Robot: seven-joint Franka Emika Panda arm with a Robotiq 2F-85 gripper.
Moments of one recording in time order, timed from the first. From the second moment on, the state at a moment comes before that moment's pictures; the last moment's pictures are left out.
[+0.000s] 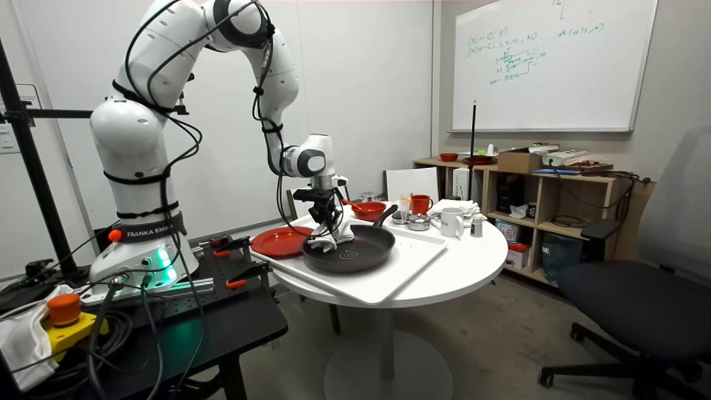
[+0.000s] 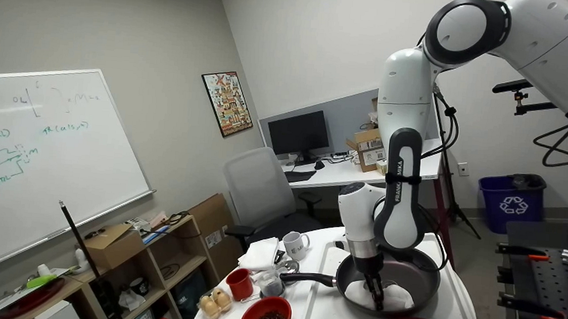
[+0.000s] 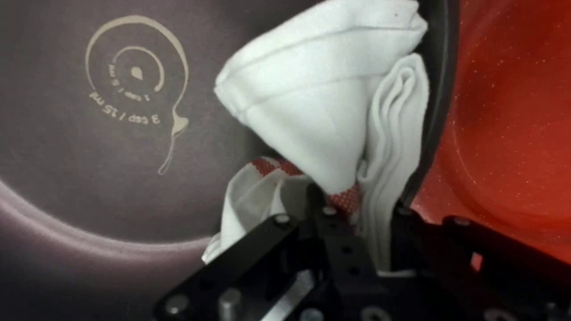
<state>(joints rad) 0.02 0.55 0.16 -2.33 -0.21 2.90 -0.21</state>
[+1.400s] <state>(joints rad) -0.47 0.62 0.47 -2.44 0.01 2.92 -0.45</state>
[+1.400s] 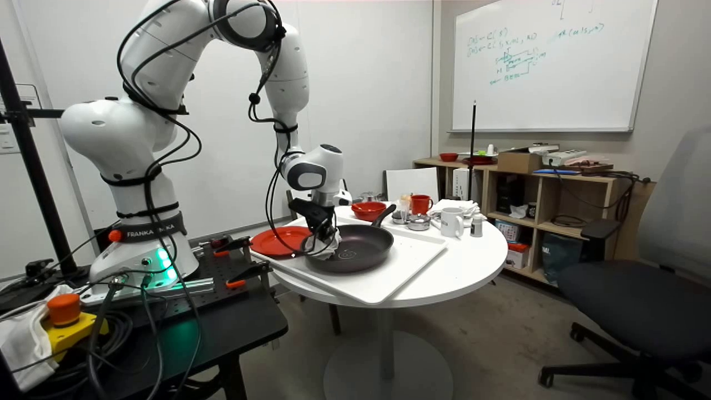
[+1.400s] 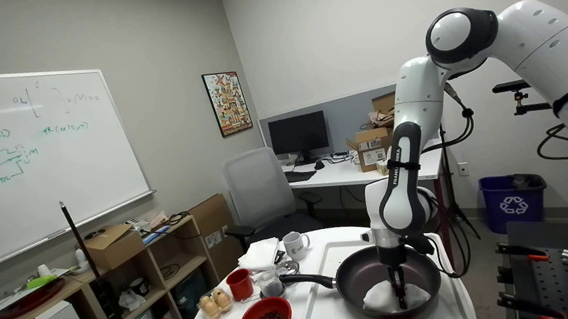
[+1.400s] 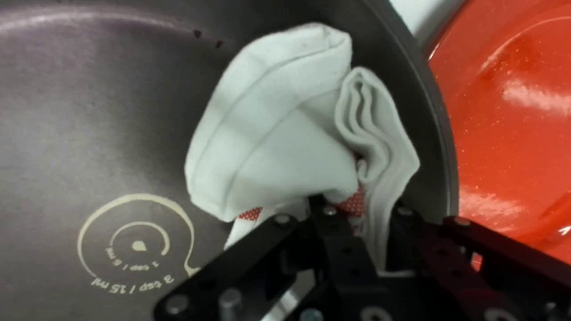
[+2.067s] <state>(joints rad) -0.36 0.52 0.33 -2.49 0.01 2.83 -0.33</state>
